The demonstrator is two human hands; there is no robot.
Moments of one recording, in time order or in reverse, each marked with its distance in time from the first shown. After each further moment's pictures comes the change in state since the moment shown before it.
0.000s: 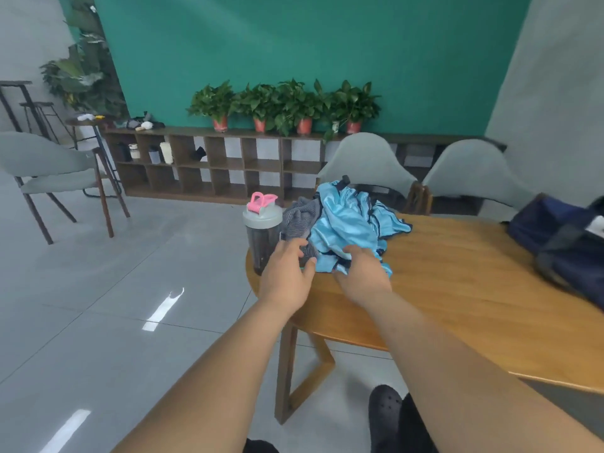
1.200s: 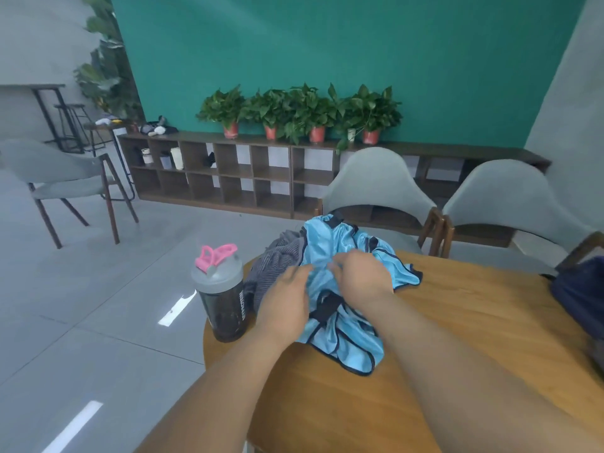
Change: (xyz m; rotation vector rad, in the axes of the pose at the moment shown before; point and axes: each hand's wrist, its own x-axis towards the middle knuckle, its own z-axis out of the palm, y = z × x) left_hand 0.125 0.017 0.095 0.232 -0.158 0.060; right_hand 0.186 0.033 -0.046 -0.254 -0.020 -0.262
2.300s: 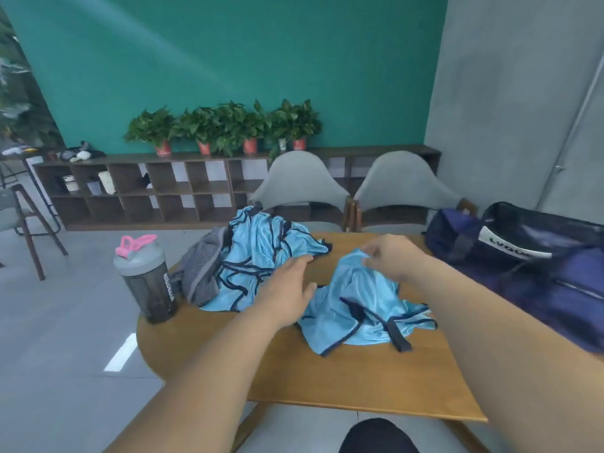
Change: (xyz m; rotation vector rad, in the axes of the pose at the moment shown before) left_hand -0.064 0.172 0.019 -0.038 -0.220 0.185; right_hand -0.148 0.191 -0.125 -0.033 -0.093 0.163
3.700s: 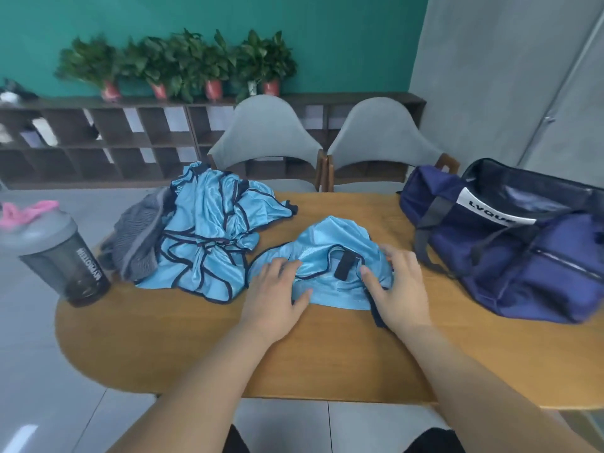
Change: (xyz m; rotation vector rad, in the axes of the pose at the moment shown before) left_hand 0.012 0.006 0.131 0.105 0.077 0.061; right_hand -0.062 0.107 0.132 0.421 0.506 0.144
